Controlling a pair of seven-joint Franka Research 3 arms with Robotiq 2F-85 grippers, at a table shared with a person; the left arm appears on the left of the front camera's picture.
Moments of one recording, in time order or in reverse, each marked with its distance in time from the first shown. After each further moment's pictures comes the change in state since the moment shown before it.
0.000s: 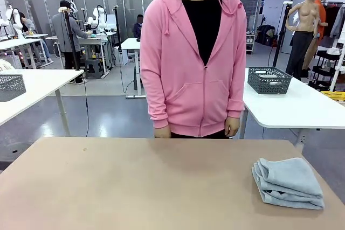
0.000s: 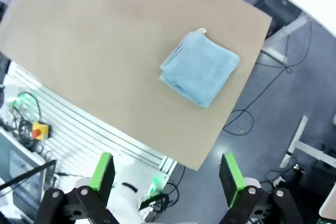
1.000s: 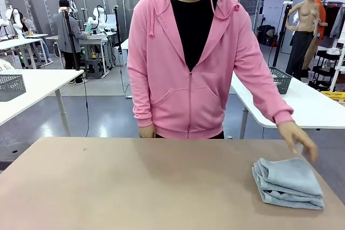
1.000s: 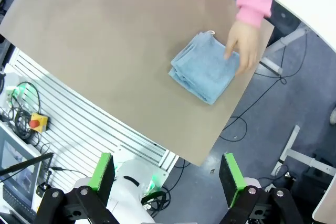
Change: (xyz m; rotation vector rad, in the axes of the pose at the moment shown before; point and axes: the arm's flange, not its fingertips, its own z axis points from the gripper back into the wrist) left arm 0.000 0.000 0.000 0.000 0.000 0.000; right arm -0.035 0.043 0.024 -0.027 -0.044 0.067
